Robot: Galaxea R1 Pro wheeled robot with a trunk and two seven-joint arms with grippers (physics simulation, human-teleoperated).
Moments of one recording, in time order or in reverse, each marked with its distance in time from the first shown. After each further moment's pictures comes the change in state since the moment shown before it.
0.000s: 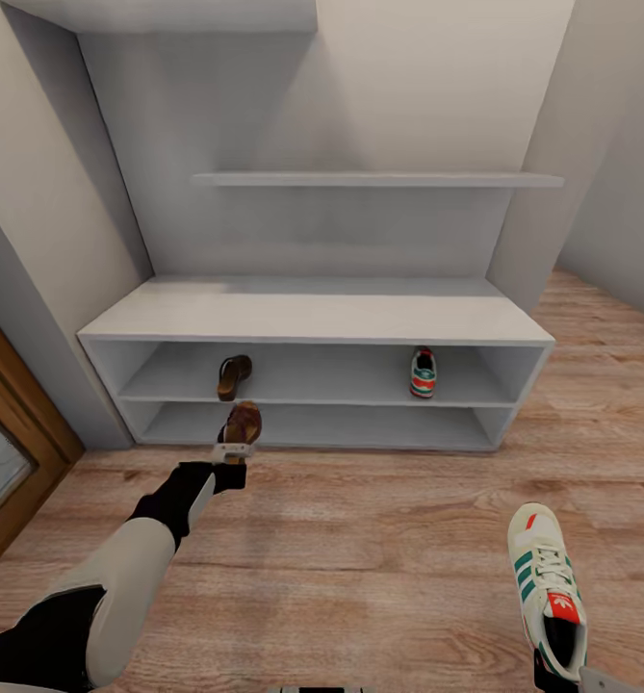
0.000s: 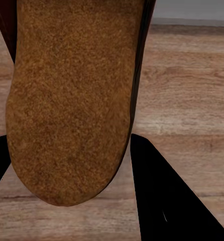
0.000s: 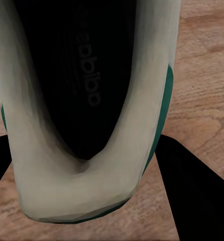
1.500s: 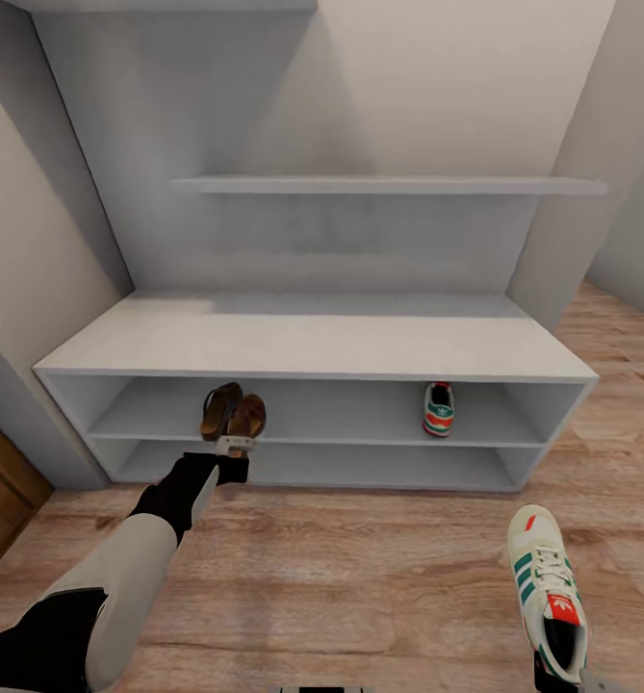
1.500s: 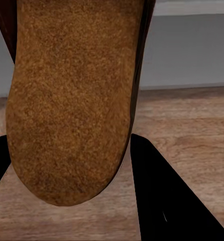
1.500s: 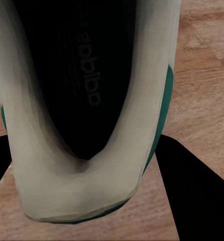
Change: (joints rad) left arm -0.001 -0.002 -0.081 -0.062 0.008 0.057 0.001; right arm 0.000 -0.001 0.000 0.008 0.004 -0.002 0.000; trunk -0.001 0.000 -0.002
